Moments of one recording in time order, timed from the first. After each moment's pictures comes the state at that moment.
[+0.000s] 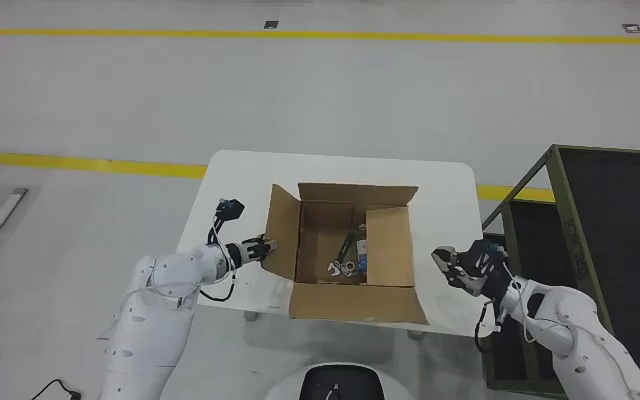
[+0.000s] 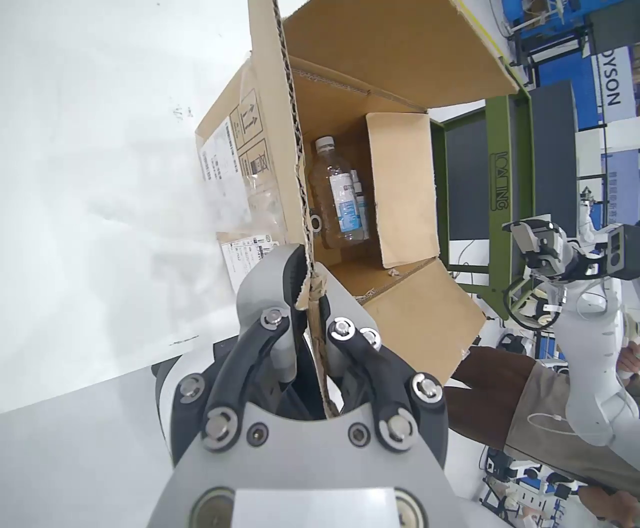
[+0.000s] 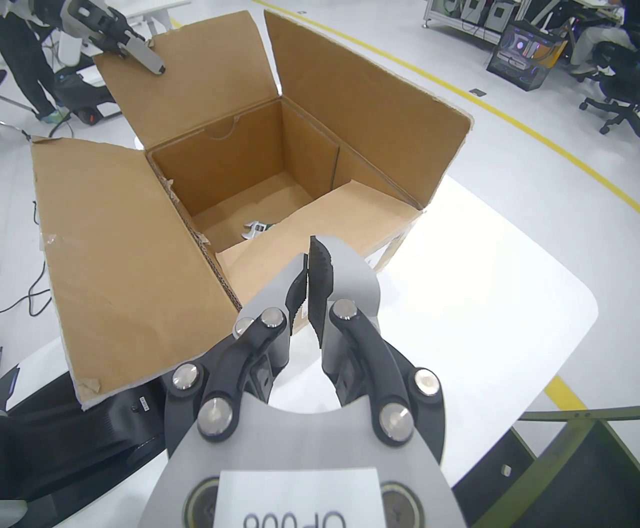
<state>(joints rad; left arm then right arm) 1.17 -1.25 -1.47 -1.56 0.50 -0.13 -1.05 -1.45 -0.91 1.49 -1.61 -1.11 -0.78 0.08</state>
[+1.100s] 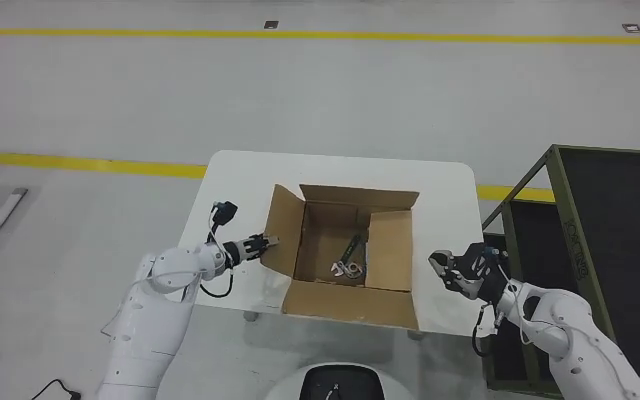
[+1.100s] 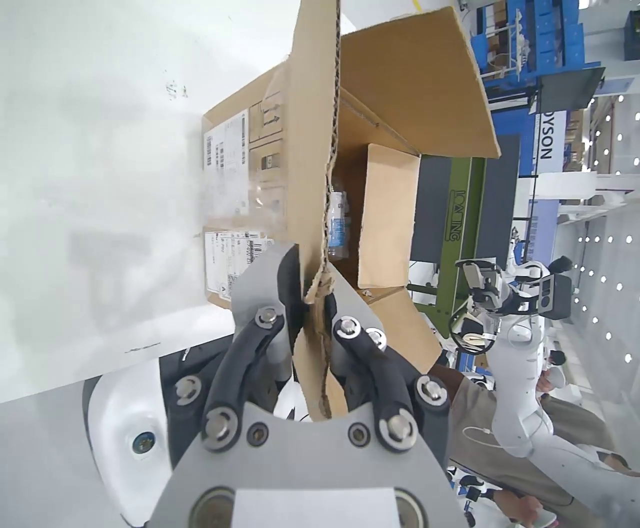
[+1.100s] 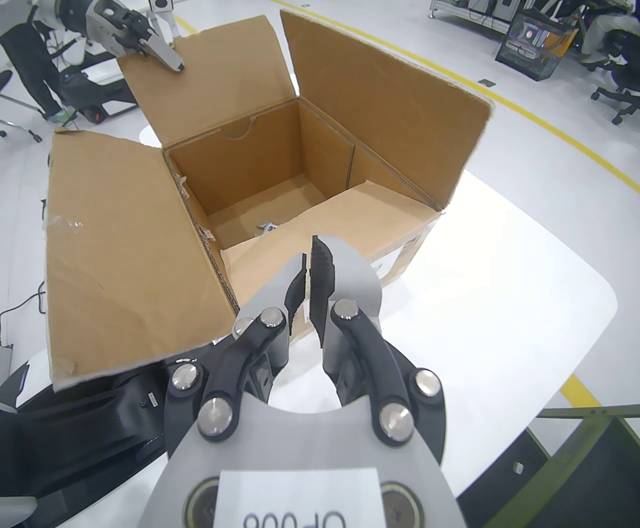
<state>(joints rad) 1.10 -1.23 -1.43 -1.35 0.30 -0.06 -0.98 -1.45 -0.92 1.48 -1.59 -1.11 -0.78 0.09</state>
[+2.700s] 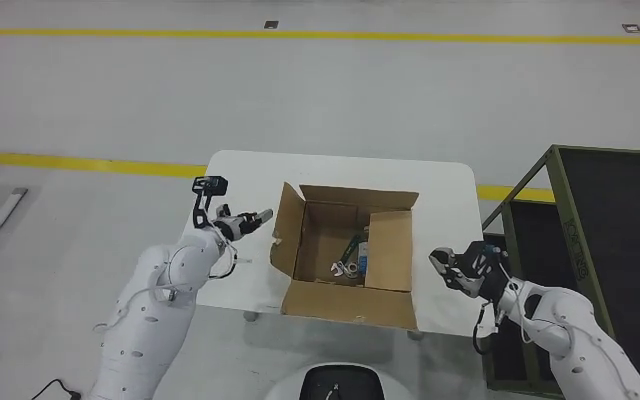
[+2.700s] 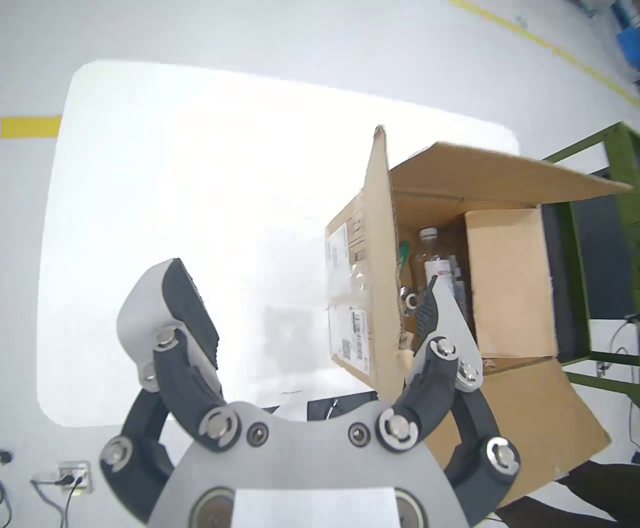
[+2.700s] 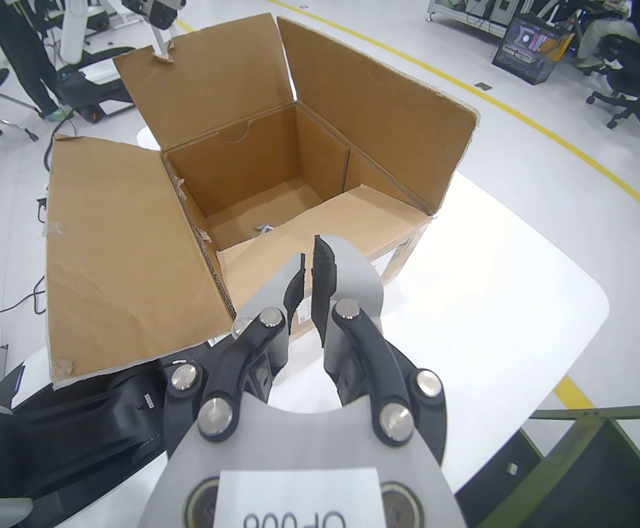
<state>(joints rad) 1.15 -1.19 -1.39 -1.68 0.80 0.05 -0.75 -1.46 -0.92 1.49 -1.61 -1.11 -0.78 0.10</state>
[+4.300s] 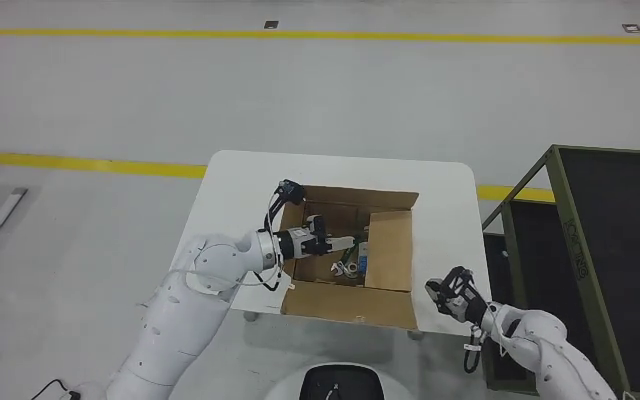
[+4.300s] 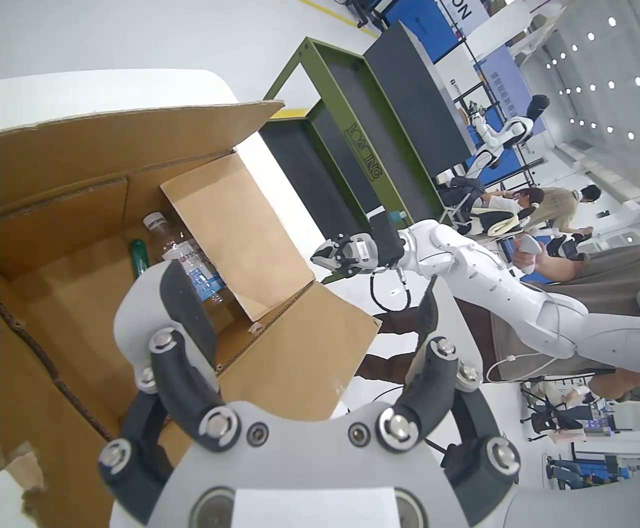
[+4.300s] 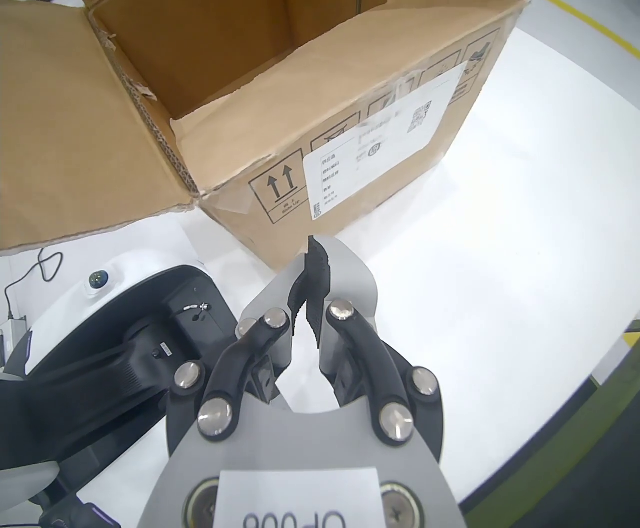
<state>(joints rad) 1.01 -1.22 -1.13 -1.59 0.30 -0.30 -0.85 -1.40 -0.96 1.32 -1.33 -1.21 -0.70 0.06</state>
